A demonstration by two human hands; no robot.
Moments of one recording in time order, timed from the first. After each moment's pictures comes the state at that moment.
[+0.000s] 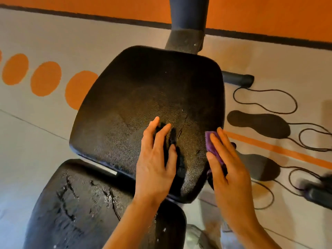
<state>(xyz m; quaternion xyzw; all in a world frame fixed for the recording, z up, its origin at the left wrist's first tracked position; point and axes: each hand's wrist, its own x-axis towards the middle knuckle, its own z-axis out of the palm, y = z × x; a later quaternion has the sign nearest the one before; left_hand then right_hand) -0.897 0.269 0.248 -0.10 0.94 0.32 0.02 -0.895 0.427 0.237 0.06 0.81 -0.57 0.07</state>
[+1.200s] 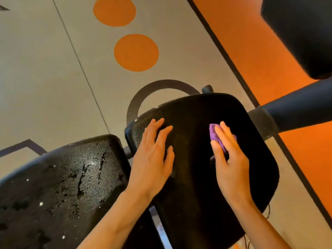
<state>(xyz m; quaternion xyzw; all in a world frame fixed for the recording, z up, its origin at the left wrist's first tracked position) -0.912 0.140 0.274 -0.36 0.86 0.36 -0.05 -1.043 0.264 0.292 -0.22 0.86 -0.42 0.21</state>
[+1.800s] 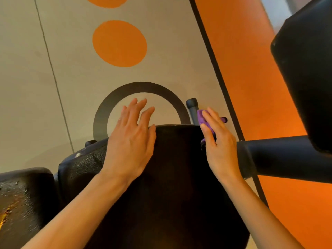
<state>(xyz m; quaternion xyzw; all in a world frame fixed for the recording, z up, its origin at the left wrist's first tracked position) -1.038 0.071 0.235 -0.40 0.87 0.30 -0.05 -1.209 0.185 0.243 -0.33 0.86 -0.31 0.25</state>
